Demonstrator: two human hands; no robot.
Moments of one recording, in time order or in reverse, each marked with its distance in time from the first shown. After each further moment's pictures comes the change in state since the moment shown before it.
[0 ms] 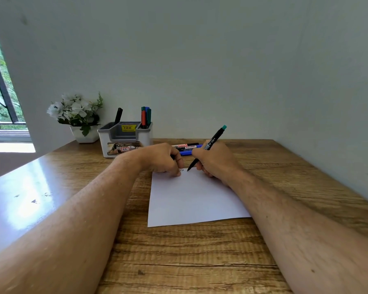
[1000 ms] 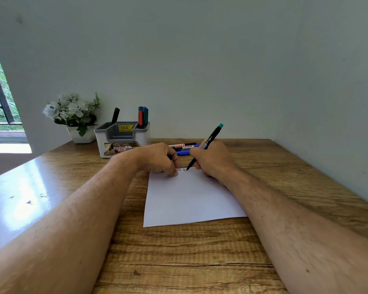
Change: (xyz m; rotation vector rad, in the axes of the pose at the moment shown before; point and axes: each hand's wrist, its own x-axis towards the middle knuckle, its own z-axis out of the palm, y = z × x) left_hand -0.001 0.001 0.000 -0.002 0.001 -0.009; right_hand 0.000 -0.002 0.001 -0.035 0.071 -0.009
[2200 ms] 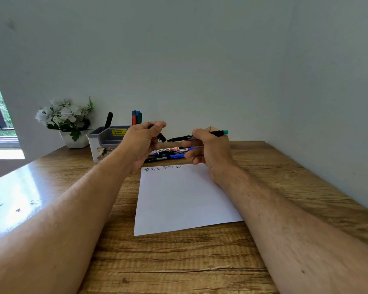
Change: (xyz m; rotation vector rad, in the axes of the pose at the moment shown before) left_hand 0.002 0.002 -0.009 -1.141 0.530 0.143; right_hand 0.003 -0.016 -0.014 0.715 -0.019 0.034
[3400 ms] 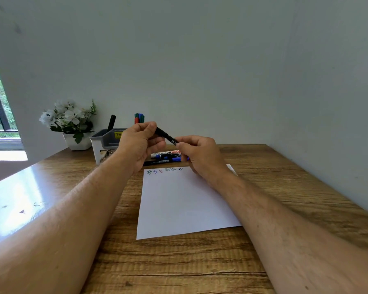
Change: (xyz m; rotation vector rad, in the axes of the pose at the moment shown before) left_hand 0.004 -0.002 -0.007 -0.214 0.113 -0.036; right_hand -0.004 0.011 0.014 -0.341 -0.091 -0.092
